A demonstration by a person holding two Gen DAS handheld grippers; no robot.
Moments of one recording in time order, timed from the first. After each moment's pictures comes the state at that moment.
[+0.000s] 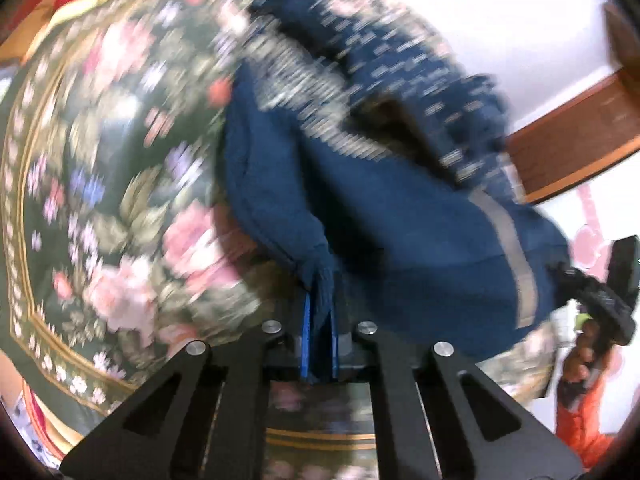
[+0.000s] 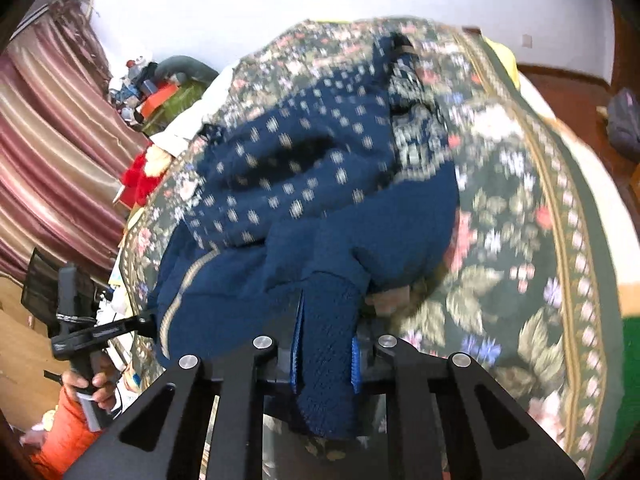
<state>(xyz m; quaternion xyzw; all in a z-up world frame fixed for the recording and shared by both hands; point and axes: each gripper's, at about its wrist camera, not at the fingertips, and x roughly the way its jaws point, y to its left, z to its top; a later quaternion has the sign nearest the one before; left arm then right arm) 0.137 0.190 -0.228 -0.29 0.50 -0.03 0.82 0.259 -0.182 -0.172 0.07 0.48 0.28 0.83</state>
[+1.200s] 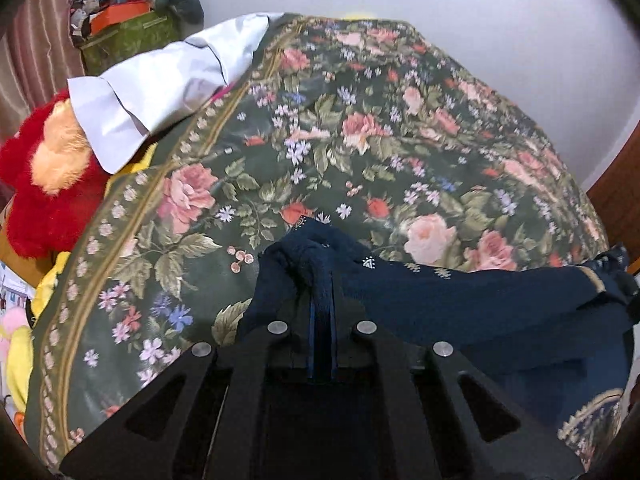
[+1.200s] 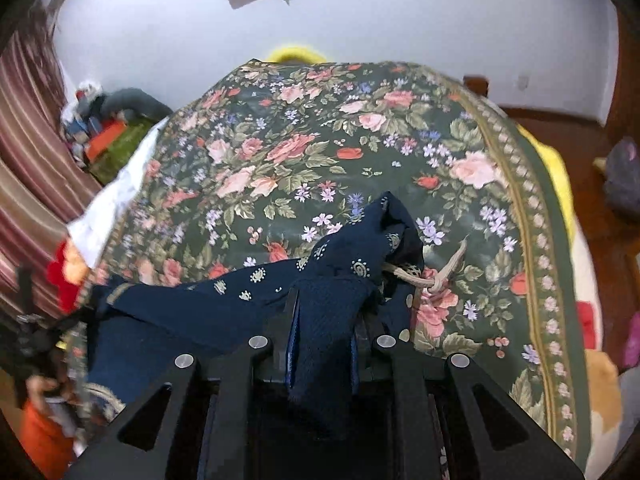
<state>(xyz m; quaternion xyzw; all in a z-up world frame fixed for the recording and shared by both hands) 0.433 0.281 -0.222 -0.16 0.44 0.14 0.87 0.571 -0.121 -0.188 0.06 0.46 0.23 0.85</state>
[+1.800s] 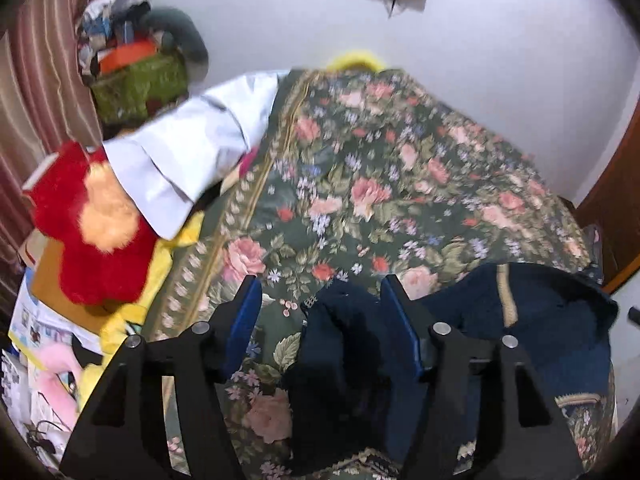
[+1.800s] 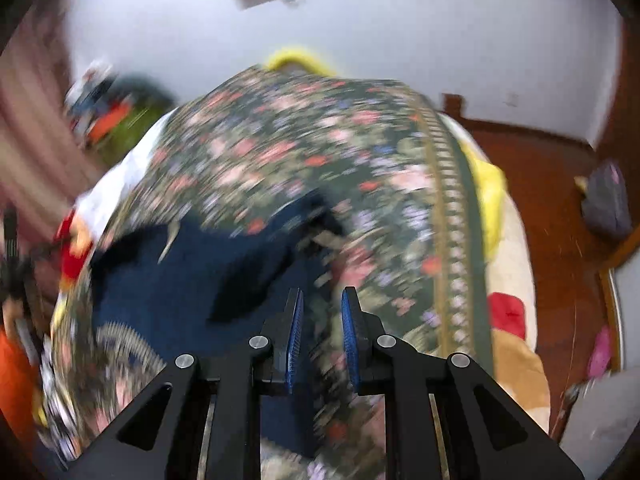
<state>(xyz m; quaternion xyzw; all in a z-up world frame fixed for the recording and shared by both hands) 0.400 0.291 -0.129 -0.12 0.40 0.15 0.90 0.508 -0.169 -0.129 -0.02 0.45 0.23 0.86</state>
